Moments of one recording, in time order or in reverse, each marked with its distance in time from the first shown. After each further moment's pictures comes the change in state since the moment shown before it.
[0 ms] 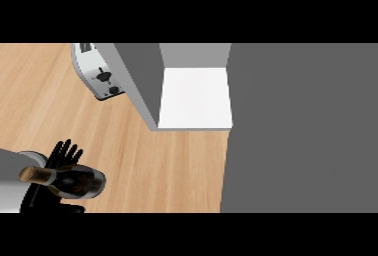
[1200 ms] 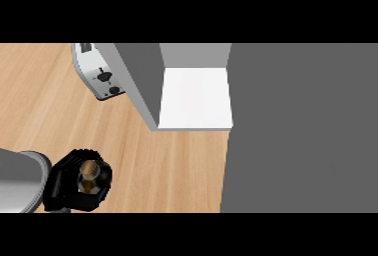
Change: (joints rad) left arm 0.006 -0.096 -0.116 -0.163 -0.157 0.313 -0.158; right arm 0.060 0.023 -0.011 -0.003 0.000 0.035 -0.039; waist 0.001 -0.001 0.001
